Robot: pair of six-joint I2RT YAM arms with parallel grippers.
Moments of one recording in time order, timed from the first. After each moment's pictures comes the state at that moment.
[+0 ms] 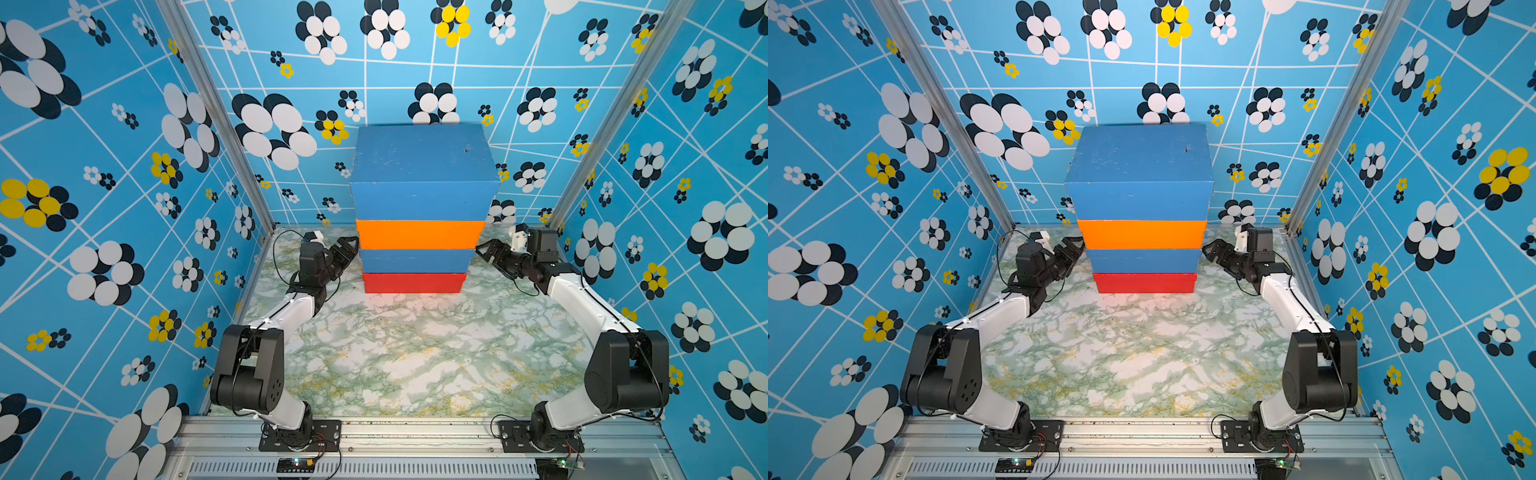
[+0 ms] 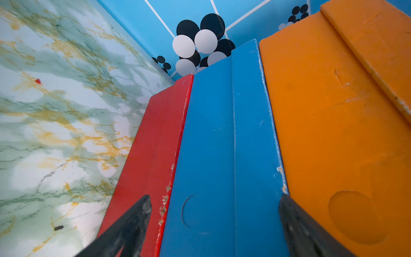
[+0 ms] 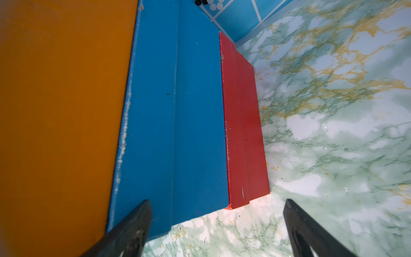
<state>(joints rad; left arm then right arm) -0.12 1.54 0.89 0.39 0.32 -1.02 0.05 1.55 1.16 -0.27 -0.45 0.58</state>
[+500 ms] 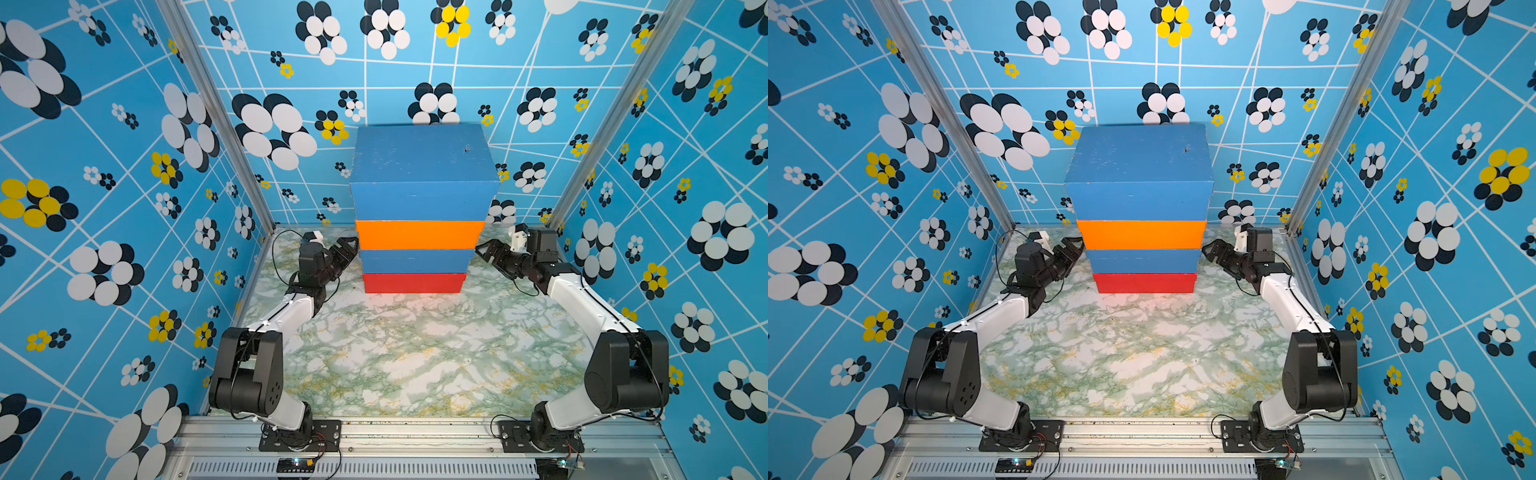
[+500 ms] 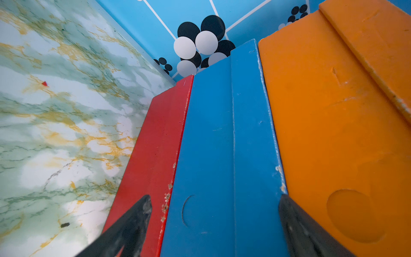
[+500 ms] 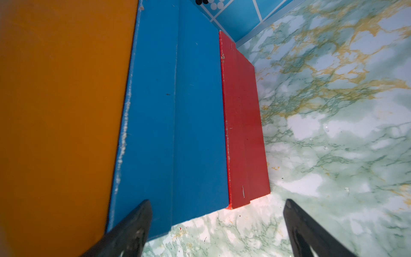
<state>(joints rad) -0.12 1.53 0.89 0.38 0.31 -1.01 0.05 1.55 1.16 -0.27 -0.45 0.58</state>
